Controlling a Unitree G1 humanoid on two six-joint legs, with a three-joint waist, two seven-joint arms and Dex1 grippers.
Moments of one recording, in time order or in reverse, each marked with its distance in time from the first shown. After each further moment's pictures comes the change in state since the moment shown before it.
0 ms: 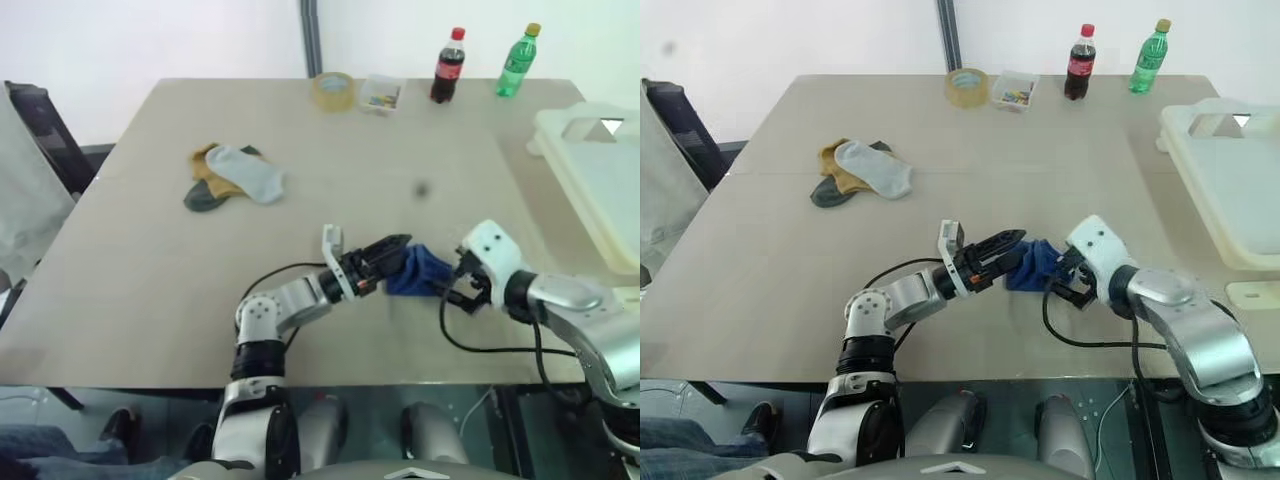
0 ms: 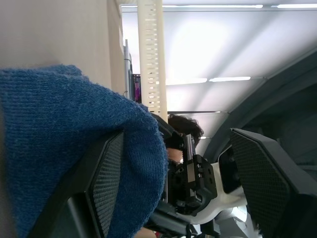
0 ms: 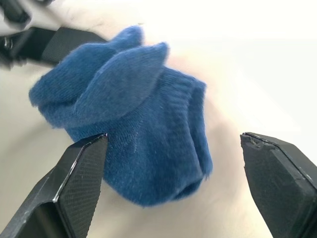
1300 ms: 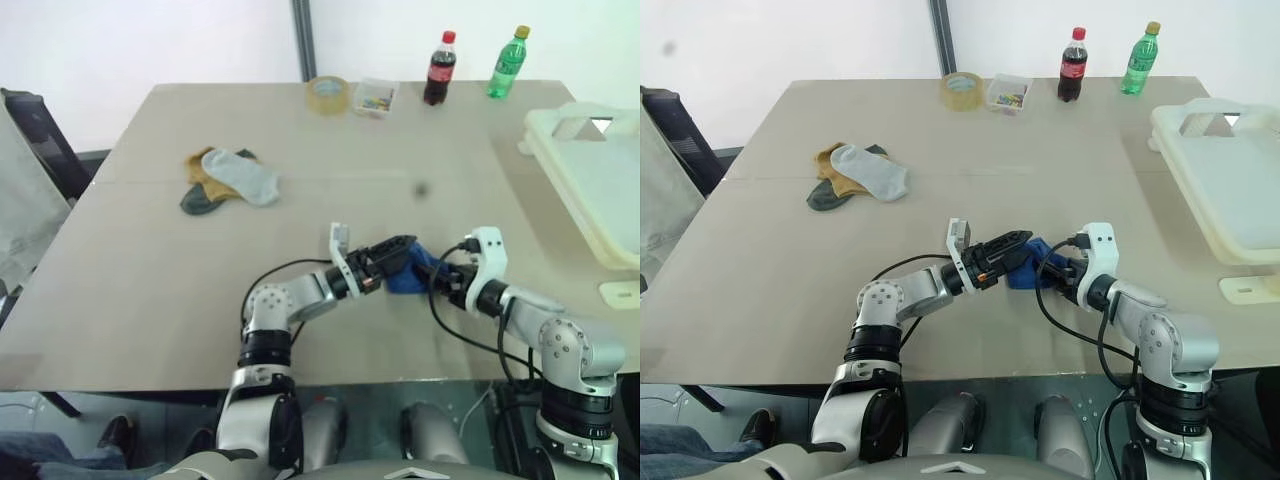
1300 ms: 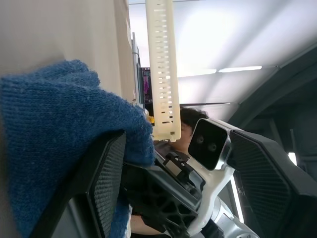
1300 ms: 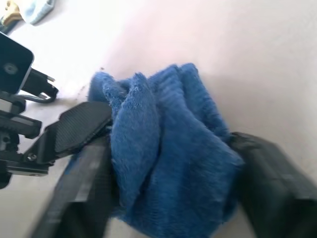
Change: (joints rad) left arm -0.060 -0.010 -0.002 0.081 0.173 -0.030 -0.125; right arm -0.015 0.406 -0.210 0.226 0.207 0.098 -0.245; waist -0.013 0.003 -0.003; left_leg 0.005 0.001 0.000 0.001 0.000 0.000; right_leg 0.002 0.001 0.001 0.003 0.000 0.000
